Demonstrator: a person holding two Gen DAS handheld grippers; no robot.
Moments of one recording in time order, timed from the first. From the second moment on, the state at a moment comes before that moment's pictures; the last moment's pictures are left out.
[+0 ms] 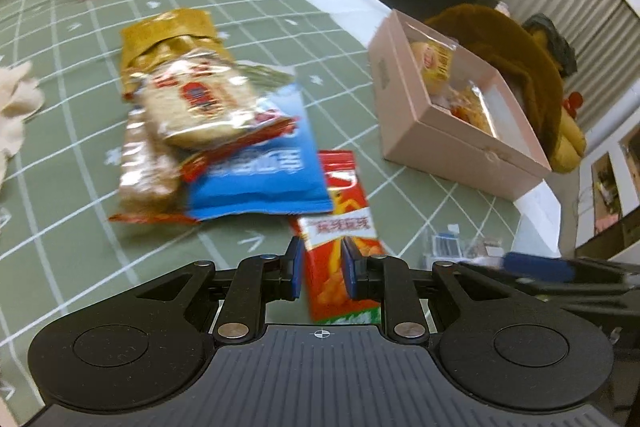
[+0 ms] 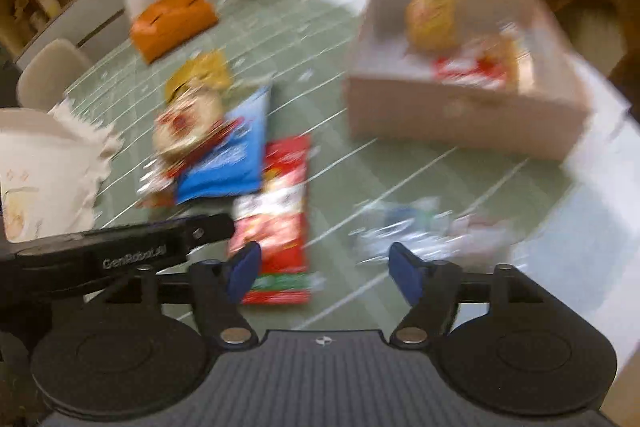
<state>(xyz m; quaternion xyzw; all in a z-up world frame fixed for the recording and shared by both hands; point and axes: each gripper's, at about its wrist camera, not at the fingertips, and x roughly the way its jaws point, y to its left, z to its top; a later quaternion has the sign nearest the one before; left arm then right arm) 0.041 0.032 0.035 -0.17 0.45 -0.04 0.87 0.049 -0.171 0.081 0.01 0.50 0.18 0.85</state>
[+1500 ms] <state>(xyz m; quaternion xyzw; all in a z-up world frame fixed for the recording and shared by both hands) 0.062 -0.023 0.029 0.01 0.45 0.00 0.89 0.063 -0.231 0.041 -0.04 0.52 0.08 0.85</state>
